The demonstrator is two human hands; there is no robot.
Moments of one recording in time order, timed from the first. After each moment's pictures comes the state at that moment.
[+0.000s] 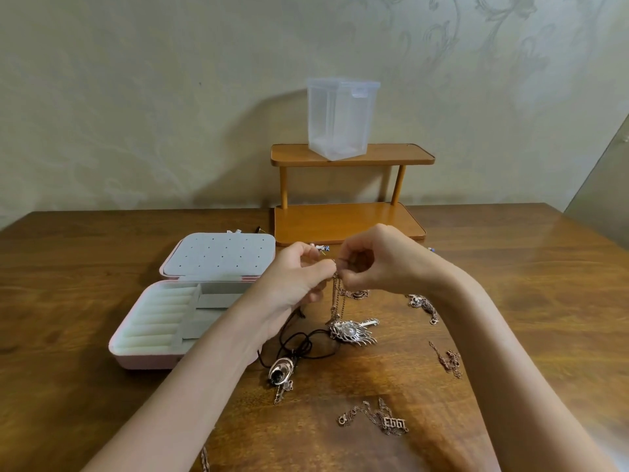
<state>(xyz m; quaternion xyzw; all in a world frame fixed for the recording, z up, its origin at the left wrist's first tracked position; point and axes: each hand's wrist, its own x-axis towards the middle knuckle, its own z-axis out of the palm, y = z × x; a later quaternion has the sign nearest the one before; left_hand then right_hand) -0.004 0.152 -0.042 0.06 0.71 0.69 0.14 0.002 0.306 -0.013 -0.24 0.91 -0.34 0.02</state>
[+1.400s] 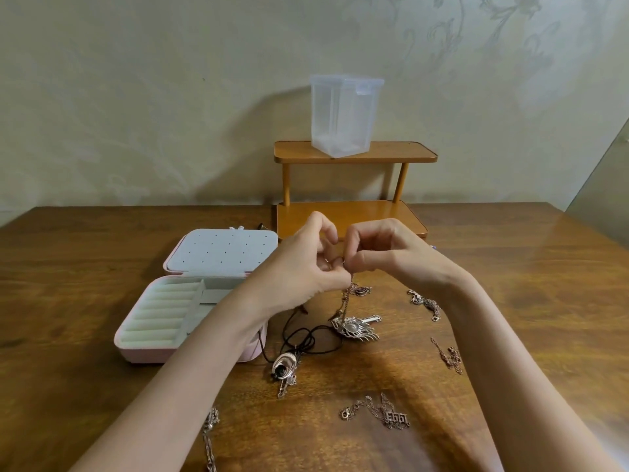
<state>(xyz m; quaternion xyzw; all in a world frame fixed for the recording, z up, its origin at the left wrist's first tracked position) 0.002 0.142 -0.024 0.27 0.83 0.49 0.03 -0.004 0.312 -0.024 -0.27 0.78 -0.57 0.06</state>
